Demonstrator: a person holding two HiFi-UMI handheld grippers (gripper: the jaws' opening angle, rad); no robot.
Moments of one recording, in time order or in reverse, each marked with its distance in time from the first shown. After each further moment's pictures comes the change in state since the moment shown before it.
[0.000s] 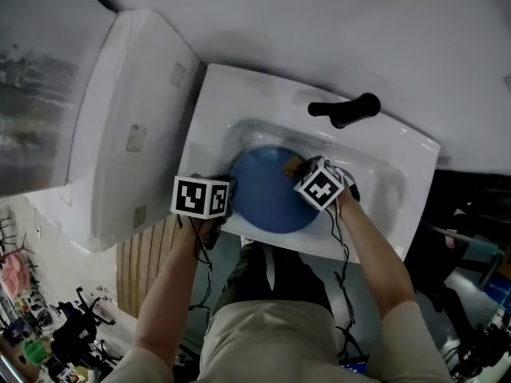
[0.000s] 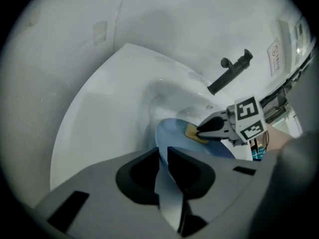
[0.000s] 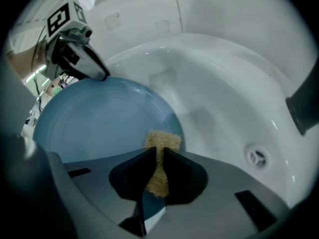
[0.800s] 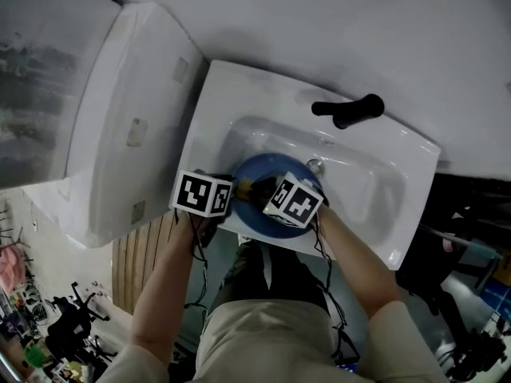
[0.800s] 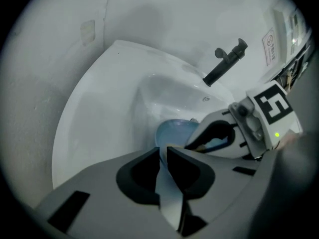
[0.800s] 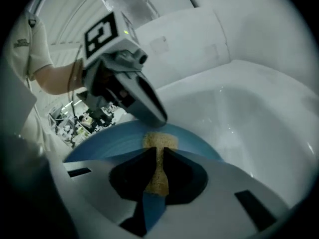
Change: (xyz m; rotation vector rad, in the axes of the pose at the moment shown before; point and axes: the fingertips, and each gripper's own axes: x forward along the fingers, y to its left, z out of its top) left arm 0.001 -0.004 -0.007 0.086 0.067 -0.010; right arm -0.014 0.123 0.085 -0.152 -0.266 0.346
